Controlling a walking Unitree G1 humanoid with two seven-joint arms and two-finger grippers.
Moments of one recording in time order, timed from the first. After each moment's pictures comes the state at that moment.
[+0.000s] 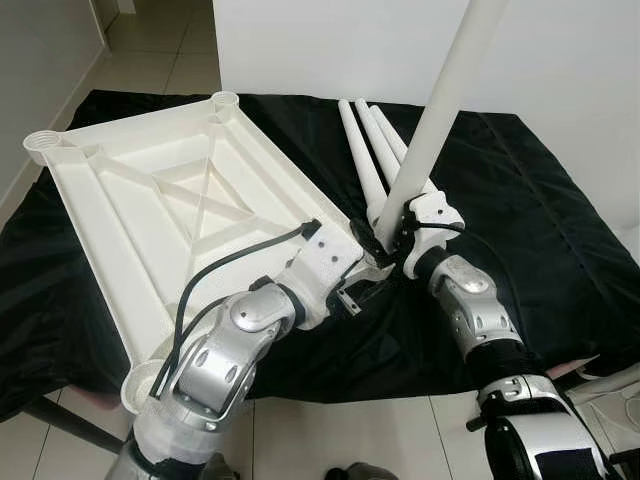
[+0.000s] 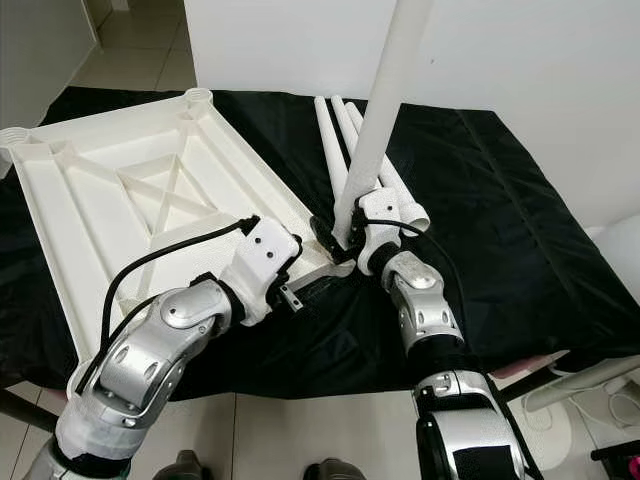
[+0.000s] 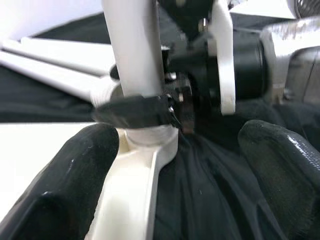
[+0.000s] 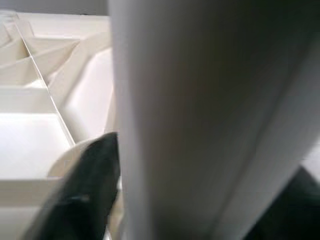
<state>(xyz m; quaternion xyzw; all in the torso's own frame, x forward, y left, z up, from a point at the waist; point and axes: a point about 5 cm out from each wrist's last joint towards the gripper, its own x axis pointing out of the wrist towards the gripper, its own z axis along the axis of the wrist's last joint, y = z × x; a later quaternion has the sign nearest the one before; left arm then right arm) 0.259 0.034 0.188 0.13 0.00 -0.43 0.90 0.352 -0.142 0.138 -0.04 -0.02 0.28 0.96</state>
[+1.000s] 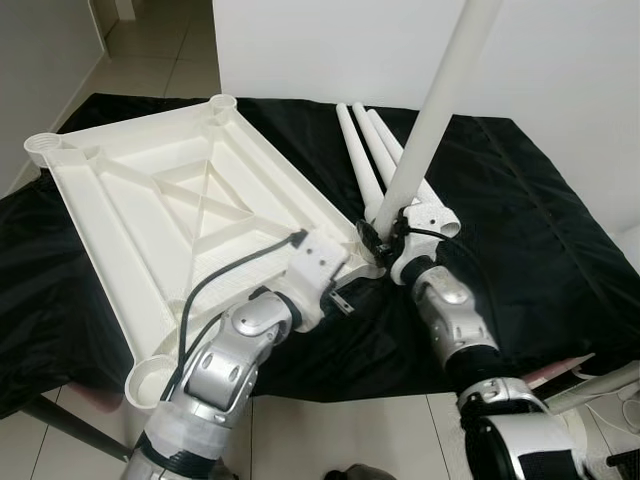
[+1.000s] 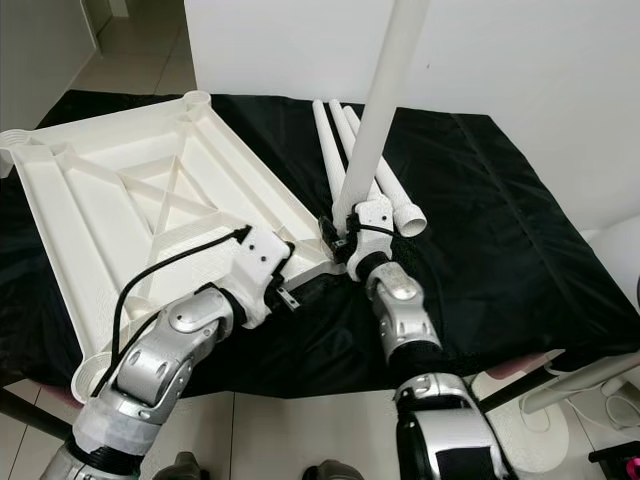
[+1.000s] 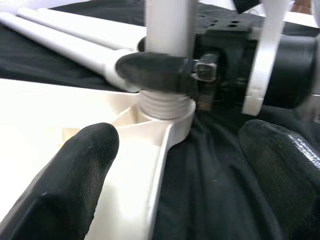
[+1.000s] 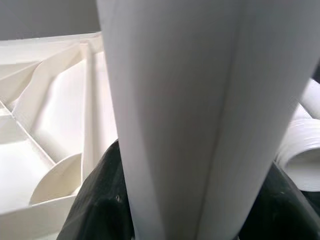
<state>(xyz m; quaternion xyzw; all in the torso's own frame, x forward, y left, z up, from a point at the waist) 0.274 0.046 0.154 0.06 0.03 -0.40 0.91 0.351 -0.129 0.123 0.02 -0.03 0.16 0.99</state>
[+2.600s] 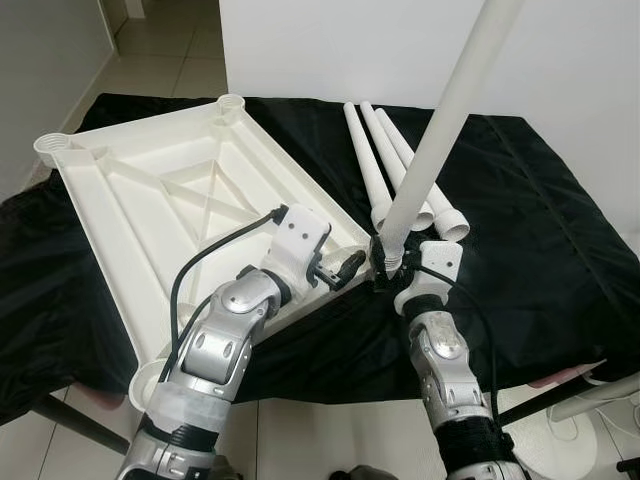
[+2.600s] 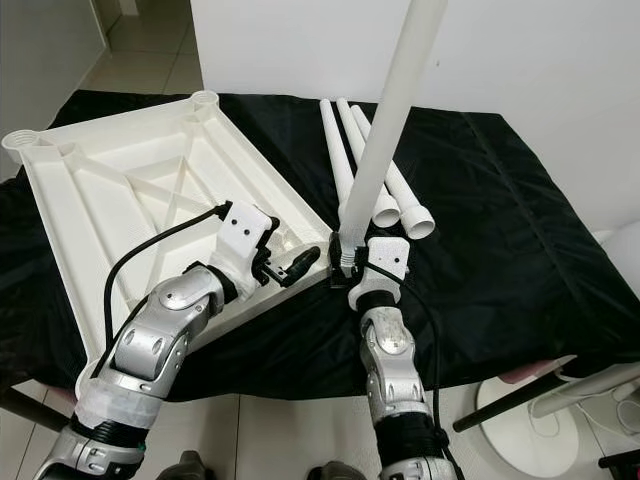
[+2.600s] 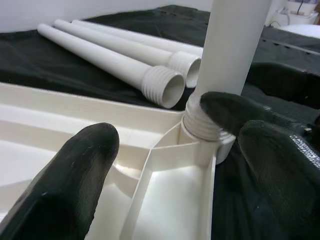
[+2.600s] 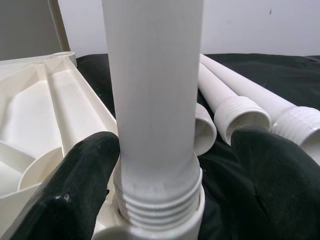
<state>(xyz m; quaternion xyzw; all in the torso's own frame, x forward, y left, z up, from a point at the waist) 0.293 0.057 0.166 0.05 0.02 -0.36 0.93 0.291 -0.130 0.115 0.04 -0.08 0.04 0.99</state>
